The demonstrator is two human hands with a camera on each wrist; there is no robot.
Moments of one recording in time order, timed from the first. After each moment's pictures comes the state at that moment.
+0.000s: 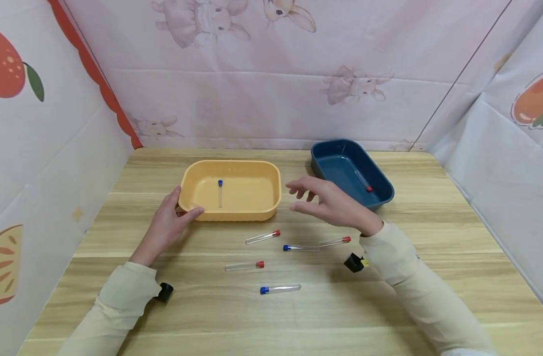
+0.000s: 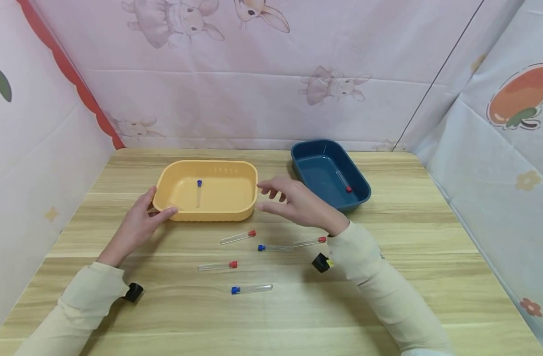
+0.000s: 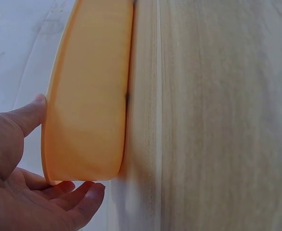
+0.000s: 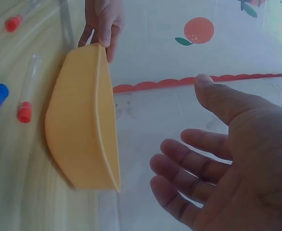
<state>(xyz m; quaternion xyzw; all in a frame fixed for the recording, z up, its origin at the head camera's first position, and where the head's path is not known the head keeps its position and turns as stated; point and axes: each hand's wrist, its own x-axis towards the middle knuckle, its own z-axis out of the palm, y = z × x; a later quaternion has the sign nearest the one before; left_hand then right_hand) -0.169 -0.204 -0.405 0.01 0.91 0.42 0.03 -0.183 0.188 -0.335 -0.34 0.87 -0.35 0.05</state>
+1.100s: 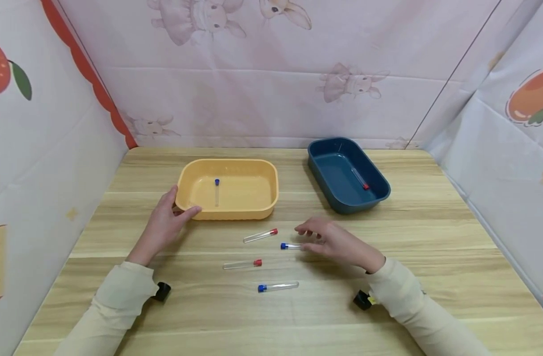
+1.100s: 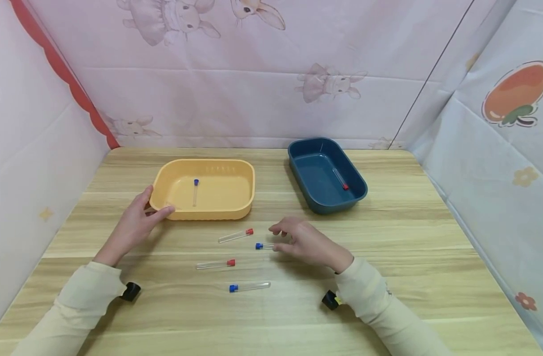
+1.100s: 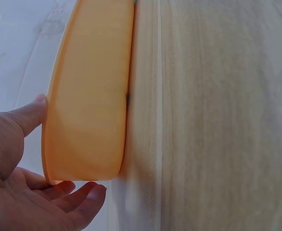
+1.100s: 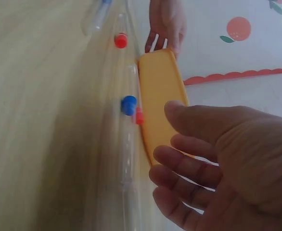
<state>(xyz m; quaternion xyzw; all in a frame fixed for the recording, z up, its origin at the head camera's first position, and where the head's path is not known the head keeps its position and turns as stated) -0.169 -0.203 -0.408 0.01 0.91 0.42 0.04 -0.138 0.211 -0.413 -0.33 0.89 -0.31 0.10</state>
